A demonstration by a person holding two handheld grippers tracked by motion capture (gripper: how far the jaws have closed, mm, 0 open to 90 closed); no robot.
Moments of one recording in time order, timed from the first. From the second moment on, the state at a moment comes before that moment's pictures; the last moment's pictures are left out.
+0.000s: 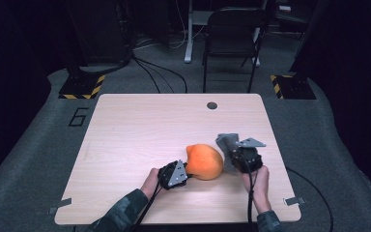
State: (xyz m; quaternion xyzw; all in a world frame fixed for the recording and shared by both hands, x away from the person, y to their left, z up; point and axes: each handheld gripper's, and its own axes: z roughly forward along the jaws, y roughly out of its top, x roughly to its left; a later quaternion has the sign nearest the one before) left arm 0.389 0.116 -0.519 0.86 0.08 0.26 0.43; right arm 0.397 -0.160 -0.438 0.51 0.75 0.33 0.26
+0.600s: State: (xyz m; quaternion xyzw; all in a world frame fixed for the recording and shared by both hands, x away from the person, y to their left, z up) left arm 0.388 0.118 -0.510 0.85 0.12 0.23 0.47; right arm 0.408 -0.213 -0.469 0.59 0.72 0.29 0.23
